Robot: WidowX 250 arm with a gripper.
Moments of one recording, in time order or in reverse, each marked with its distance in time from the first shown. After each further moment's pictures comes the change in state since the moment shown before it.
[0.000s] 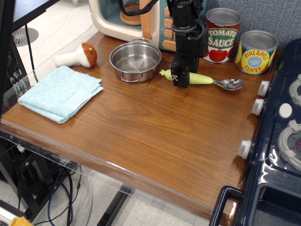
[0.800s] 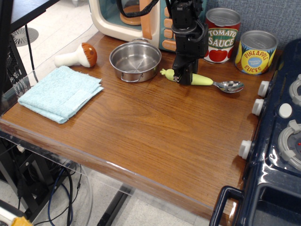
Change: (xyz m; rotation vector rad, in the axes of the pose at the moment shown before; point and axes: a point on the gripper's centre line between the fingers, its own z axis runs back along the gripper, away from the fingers) arm 0.000 -0.002 -0.001 0.019 -0.004 0.014
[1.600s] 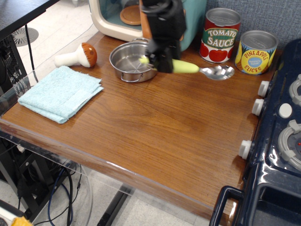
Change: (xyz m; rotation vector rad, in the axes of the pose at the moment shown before) arm -0.017 -0.046 0.077 0.107 -0.082 -0.023
